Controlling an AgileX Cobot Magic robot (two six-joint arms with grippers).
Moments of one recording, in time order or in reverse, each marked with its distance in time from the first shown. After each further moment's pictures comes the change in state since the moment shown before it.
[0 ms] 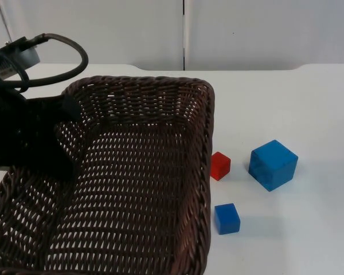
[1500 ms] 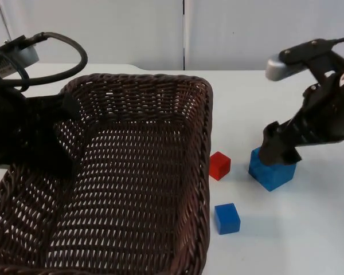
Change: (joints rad) right arm 0.324 0.930 -0.152 0.021 -0.540 -0.257; left arm 0.000 0.000 0.000 -0.001 -0.017 0.000
